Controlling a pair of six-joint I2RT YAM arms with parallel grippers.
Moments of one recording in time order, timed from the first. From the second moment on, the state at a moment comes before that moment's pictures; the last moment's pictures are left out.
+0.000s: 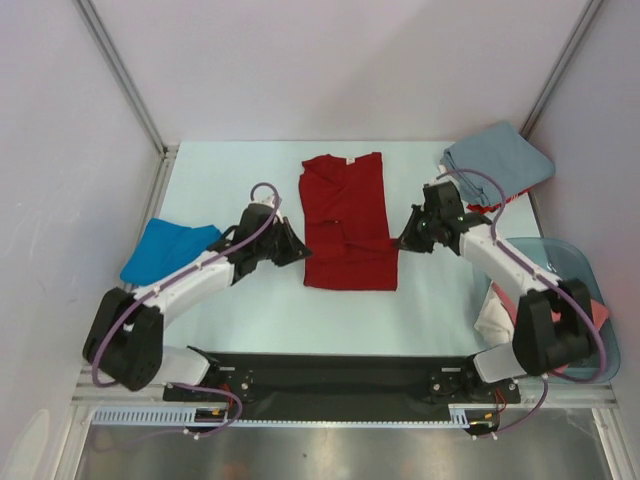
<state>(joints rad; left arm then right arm) -0.51 1.34 0.79 -0.14 0.21 -0.83 0.32 1.42 1.01 -0.49 -0.18 0.65</state>
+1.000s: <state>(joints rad) -0.34 1.91 1.30 -0.13 0.28 -0.77 0.22 2.05 1.64 -0.48 -0.26 0.58</state>
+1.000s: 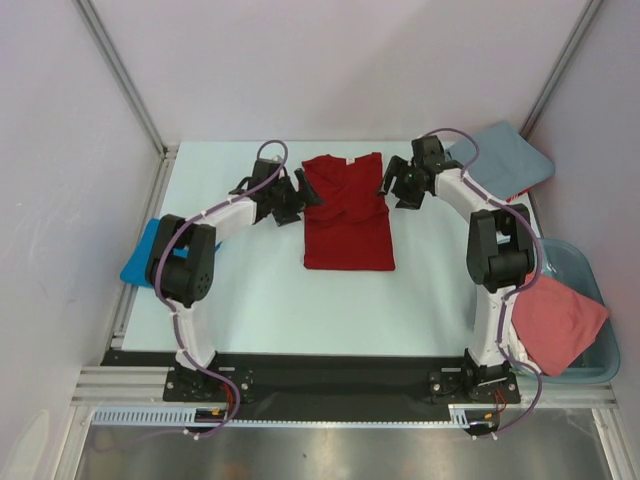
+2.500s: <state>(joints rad) -0.47 1.64 0.83 0.02 0.26 -0.66 0.21 1.71 0.86 -0.19 -0.48 0.54</state>
